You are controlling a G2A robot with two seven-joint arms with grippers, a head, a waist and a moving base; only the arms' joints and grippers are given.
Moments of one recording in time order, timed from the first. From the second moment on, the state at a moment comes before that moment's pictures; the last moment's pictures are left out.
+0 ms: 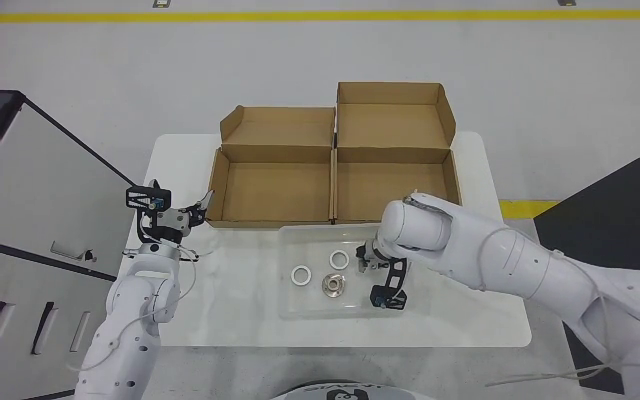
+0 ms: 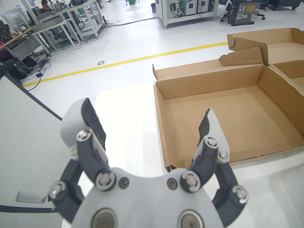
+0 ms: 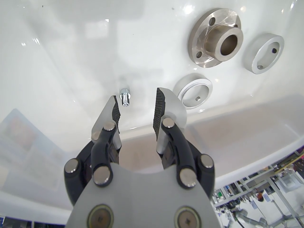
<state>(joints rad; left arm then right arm) 1.73 -1.15 -1.60 -1.80 1.33 0.00 0.00 -0.56 -0.97 0.17 -1.62 -2.97 -0.97 -0.85</state>
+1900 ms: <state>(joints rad) 1.73 -1.15 -1.60 -1.80 1.33 0.00 0.00 -0.66 -0.78 0.44 -1.58 -2.47 -0.67 -0.90</state>
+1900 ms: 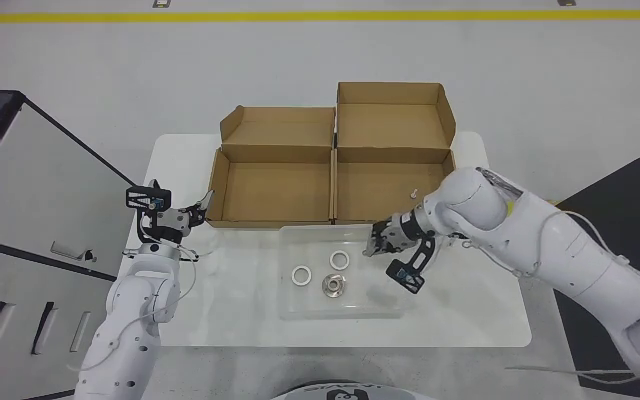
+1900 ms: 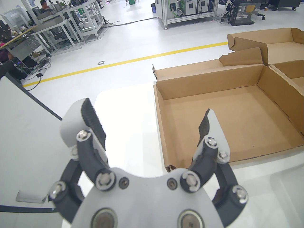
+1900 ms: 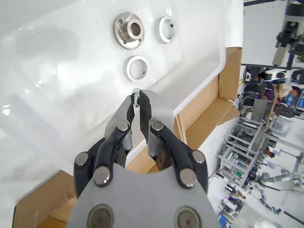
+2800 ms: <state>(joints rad) 1.73 -1.15 -1.60 -1.80 1.33 0.00 0.00 -0.79 -0.70 0.65 -1.32 -2.06 -0.45 -1.32</state>
